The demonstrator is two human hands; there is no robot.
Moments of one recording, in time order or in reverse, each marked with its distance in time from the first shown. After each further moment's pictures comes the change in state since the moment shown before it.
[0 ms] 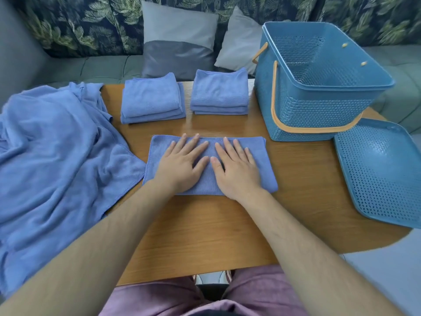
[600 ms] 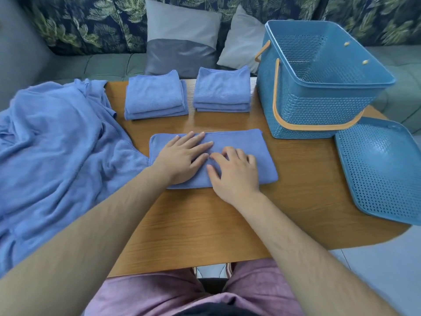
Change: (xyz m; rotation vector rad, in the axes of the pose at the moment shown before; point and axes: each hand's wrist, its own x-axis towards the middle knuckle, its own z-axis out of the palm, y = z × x) left_hand 0.004 -0.013 -0.013 0.090 -0.024 0.164; right_hand -0.023 -0.019 0.001 -0.115 0.304 -0.070
